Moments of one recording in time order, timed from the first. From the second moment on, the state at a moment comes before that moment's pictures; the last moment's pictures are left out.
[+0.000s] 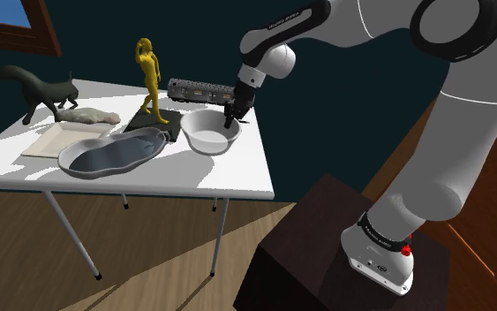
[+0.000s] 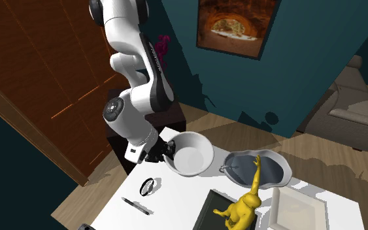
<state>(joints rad) 0.01 0.25 -0.03 -2.03 0.51 2.23 -0.37</state>
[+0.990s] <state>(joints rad) 0.01 0.15 -0.05 -1.96 0.45 2.07 -0.29</state>
